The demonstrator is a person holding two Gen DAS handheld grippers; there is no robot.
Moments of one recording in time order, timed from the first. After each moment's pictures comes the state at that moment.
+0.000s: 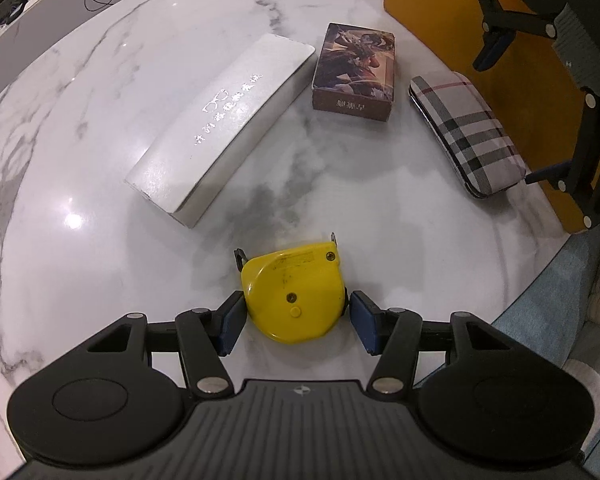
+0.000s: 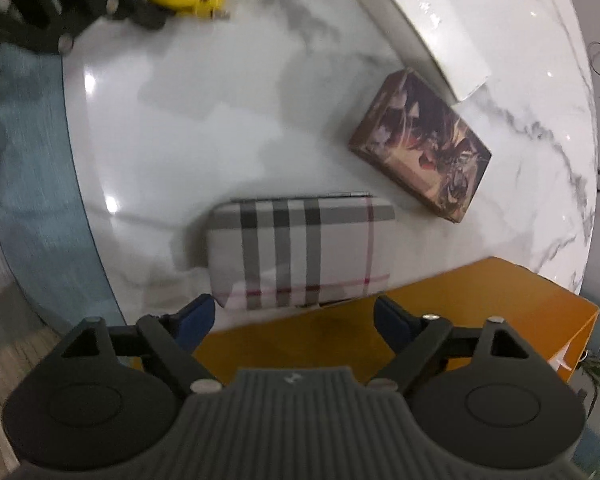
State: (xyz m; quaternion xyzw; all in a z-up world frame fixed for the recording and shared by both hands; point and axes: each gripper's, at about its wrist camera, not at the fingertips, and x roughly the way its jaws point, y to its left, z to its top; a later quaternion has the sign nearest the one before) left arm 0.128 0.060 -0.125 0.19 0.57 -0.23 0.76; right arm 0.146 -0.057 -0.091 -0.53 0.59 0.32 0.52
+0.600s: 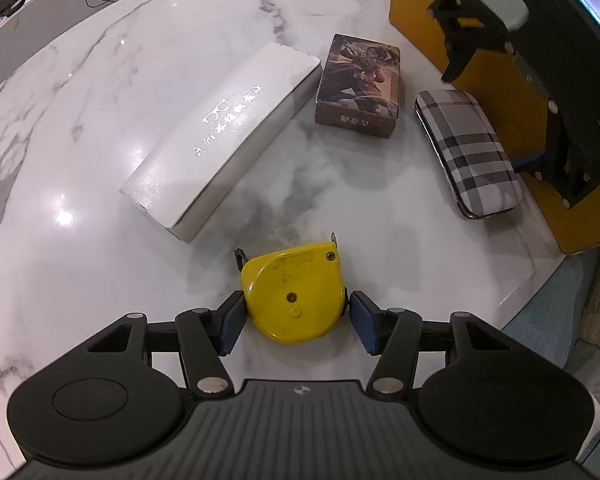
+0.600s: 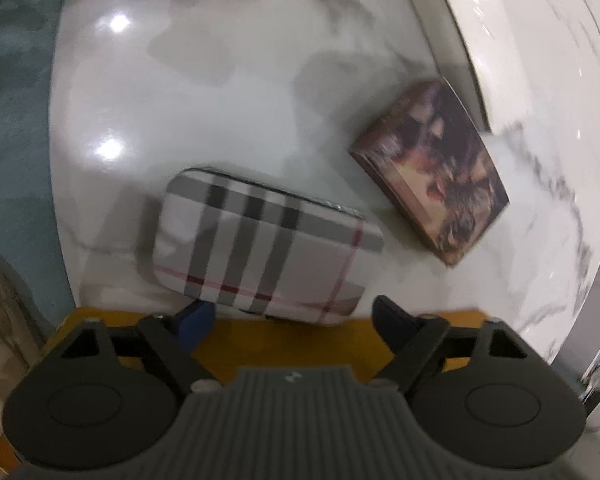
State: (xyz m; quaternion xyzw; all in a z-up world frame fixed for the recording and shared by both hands) left arm 0.132 0.064 -0.121 0.17 0.57 -0.24 0.77; right arm 0.164 -0.063 -0.121 -0.61 0.54 0.38 0.44
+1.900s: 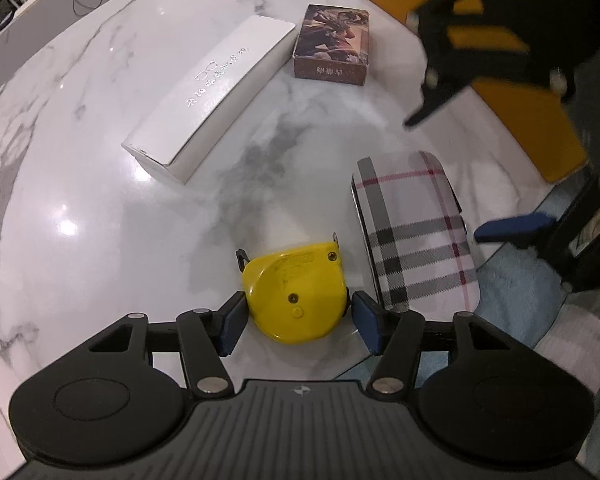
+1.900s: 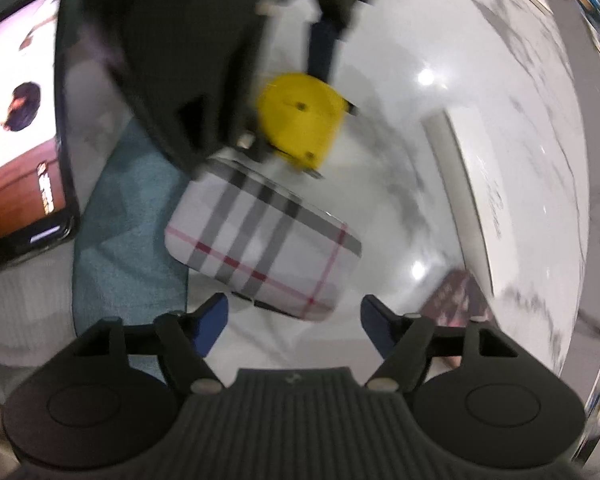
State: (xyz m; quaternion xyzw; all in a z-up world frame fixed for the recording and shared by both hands) left arm 0.096 0.076 -0.123 0.21 0.57 -0.25 0.76; right arm 0.067 -0.004 -0.067 -0.55 0.45 0.43 0.56
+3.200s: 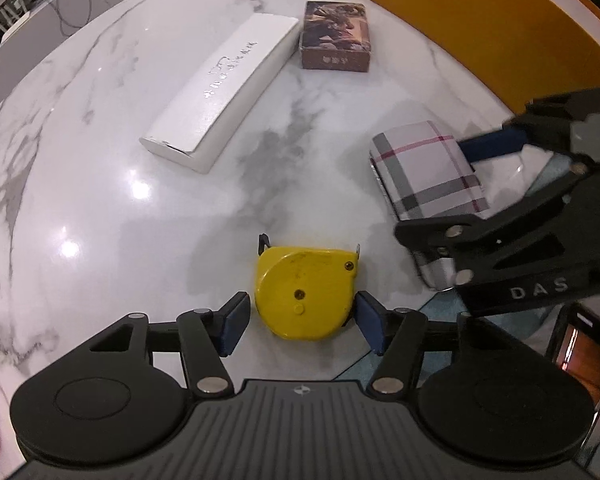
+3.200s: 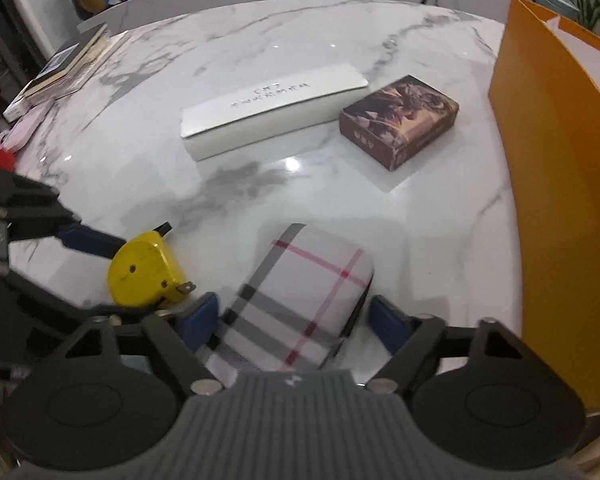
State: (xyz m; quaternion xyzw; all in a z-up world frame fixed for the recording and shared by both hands) left arm 0.096 0.102 -0.120 0.23 0.55 -0.28 0.76; right arm 0.063 -0.045 -0.081 0.03 0.52 0.10 0.85
